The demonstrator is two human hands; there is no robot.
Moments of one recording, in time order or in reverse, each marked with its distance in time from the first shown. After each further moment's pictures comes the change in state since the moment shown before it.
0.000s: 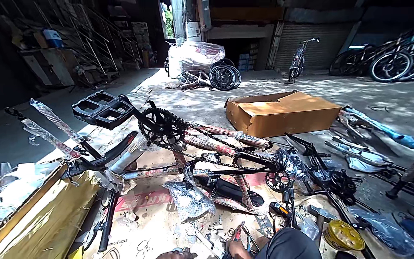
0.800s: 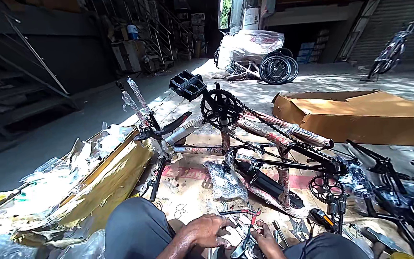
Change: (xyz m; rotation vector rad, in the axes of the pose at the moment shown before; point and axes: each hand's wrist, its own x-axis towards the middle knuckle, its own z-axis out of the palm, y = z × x) left_hand -0.039 0.018 -0.003 -0.162 0.213 0.262; right_hand -0.021 0.022 -0.011 -0.231 -0.172 -0.388
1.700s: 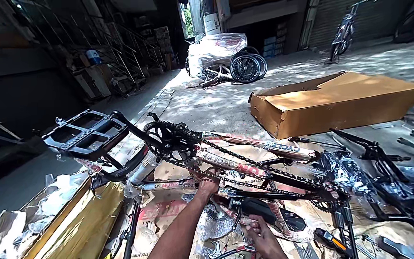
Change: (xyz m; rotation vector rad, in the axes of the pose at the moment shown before) left_hand 0.268 -0.033 -0.185 0.067 0.623 -0.381; right_hand 0.123 -0.096 -0.049 -0.015 -0.008 -0.272
